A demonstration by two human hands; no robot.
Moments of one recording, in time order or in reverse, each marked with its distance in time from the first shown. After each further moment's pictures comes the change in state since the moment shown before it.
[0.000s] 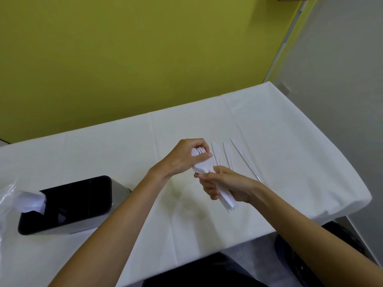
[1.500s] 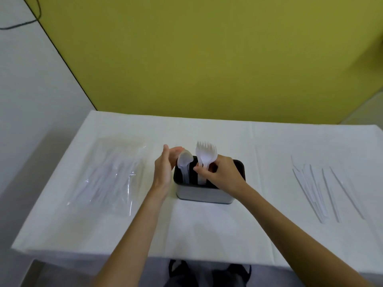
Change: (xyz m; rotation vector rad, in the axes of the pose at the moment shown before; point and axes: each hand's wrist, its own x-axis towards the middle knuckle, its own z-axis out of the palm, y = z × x) left_hand -0.250 -0.138 -0.166 -0.698 0.956 -0.313; right_hand 0.136 -0.014 0.277 -0.927 0.339 -0.538
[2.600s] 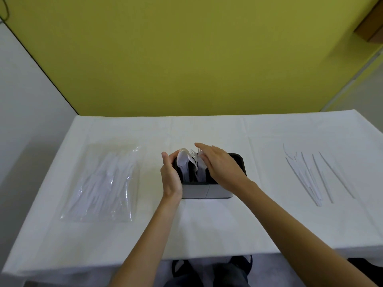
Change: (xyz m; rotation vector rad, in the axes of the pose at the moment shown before) left_hand -0.009 -0.022 0.014 -0.102 0.050 -0.003; right_hand 0.006 0.008 0.011 -0.430 0.019 -0.174
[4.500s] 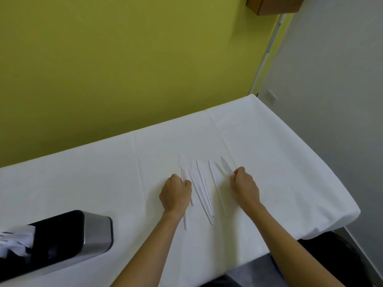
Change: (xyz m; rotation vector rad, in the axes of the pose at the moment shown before) left_hand -0.059 -0.125 0.334 1.261 -0.276 0.164; right_hand -0.167 0.344 -0.112 0.120 0.141 1.024
